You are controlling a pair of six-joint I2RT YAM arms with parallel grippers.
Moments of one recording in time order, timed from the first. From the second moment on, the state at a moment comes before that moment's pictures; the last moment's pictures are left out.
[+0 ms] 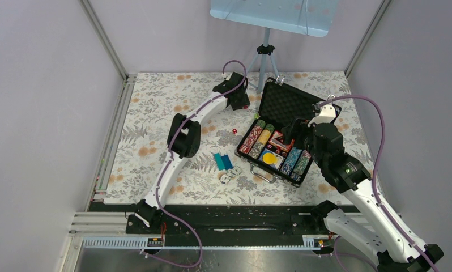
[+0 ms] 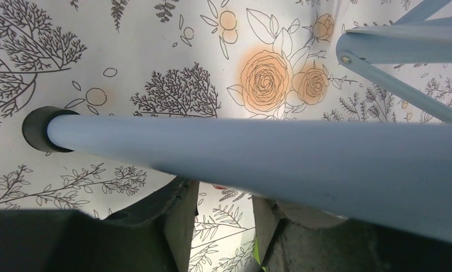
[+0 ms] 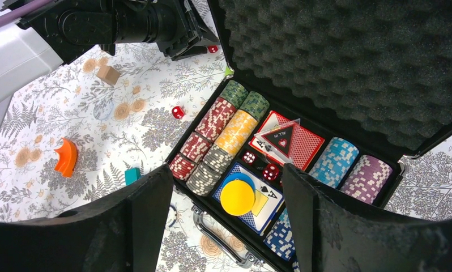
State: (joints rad) left arm -0.55 2.65 2.42 -0.61 -0.04 -0.79; right arm 0.53 0.75 0.85 -0.48 0.28 0.43
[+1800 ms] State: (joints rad) left arm -0.54 2.38 1.91 -0.37 -0.09 -0.76; right arm 0.53 0.75 0.85 -0.48 0.29 0.42
